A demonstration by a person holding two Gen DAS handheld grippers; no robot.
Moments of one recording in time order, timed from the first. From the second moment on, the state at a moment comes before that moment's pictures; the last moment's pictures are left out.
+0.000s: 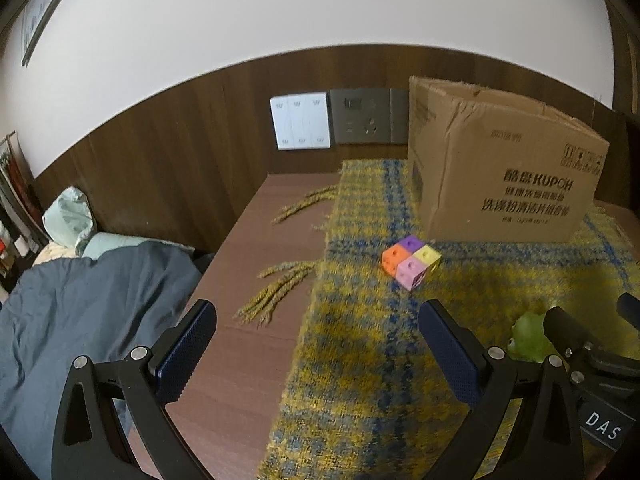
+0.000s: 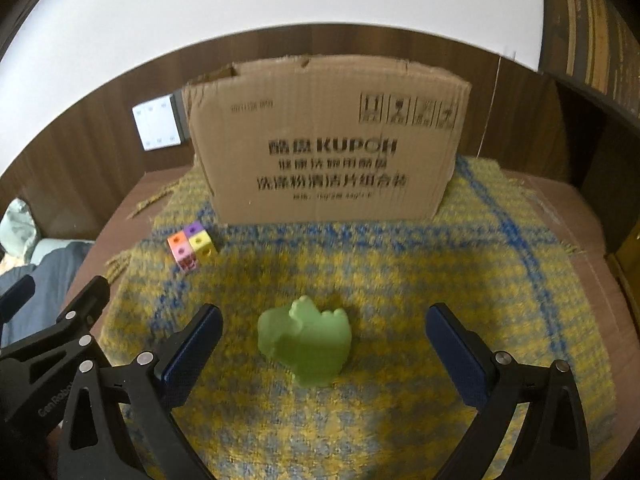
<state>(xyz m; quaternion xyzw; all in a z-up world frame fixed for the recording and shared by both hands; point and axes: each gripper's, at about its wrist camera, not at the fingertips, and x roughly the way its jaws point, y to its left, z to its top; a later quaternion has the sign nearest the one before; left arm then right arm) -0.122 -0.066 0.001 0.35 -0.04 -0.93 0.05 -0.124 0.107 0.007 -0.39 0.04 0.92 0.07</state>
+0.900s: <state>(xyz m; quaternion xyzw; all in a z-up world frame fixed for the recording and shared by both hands) -0.138 -0.069 -0.026 0.40 -0.04 -0.92 0.04 -0.146 0.101 -0.024 -0.45 0.04 0.89 0.06</state>
